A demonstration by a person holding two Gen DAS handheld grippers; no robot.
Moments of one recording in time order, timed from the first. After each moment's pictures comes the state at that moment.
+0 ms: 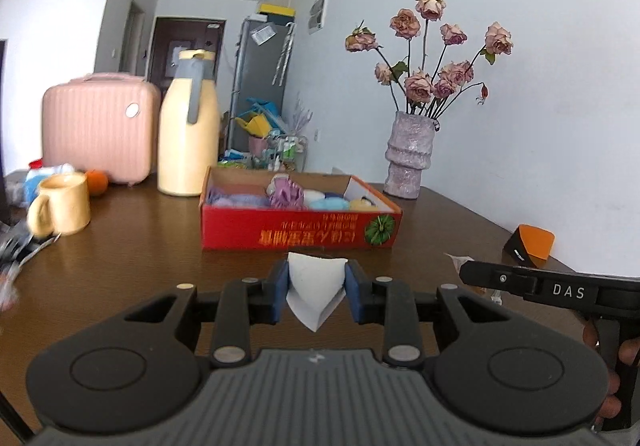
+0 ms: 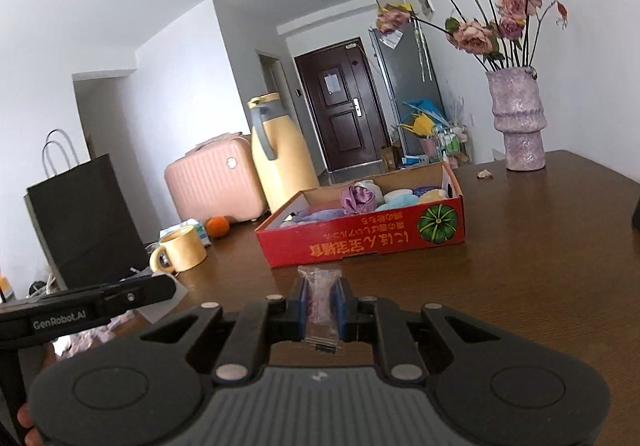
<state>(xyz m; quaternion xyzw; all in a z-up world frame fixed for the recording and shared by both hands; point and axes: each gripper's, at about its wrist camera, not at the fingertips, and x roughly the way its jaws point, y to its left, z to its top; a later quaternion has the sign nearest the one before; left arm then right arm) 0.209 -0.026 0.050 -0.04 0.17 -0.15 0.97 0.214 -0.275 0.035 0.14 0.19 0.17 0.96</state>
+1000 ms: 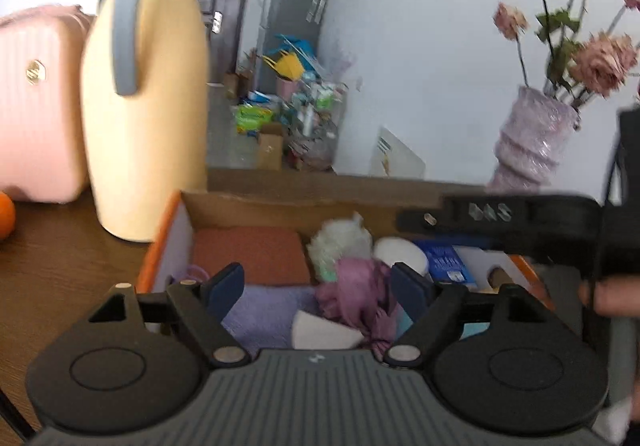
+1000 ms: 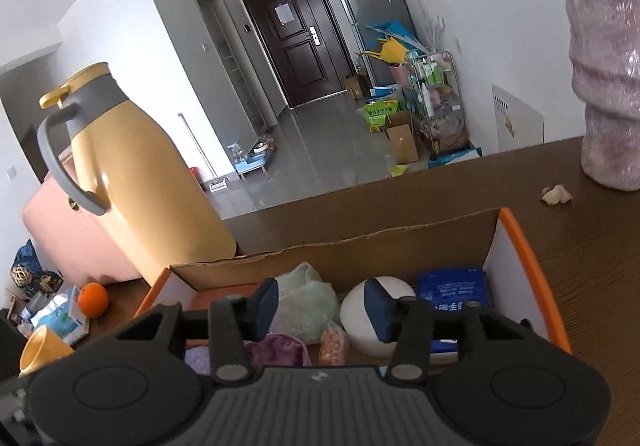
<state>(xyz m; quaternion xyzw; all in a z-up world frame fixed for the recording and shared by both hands) 0.583 -0.047 0.034 -0.05 0.27 -0.10 0.96 0.645 -0.251 0.023 0.16 0.31 0.14 0.93</state>
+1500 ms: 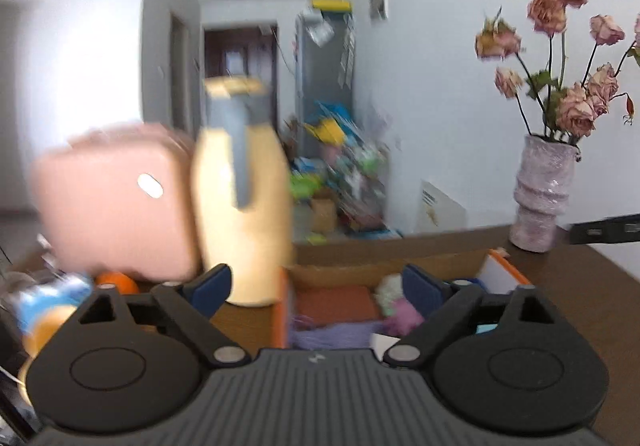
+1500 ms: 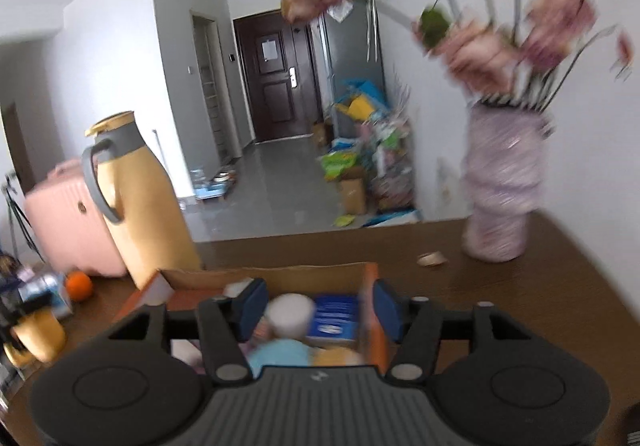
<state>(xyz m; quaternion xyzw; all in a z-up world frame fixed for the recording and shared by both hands) 0.470 -0.012 0.114 0.03 0.16 -0.02 0.99 0.509 -0.320 0.117 0.06 0.25 0.07 0.97</state>
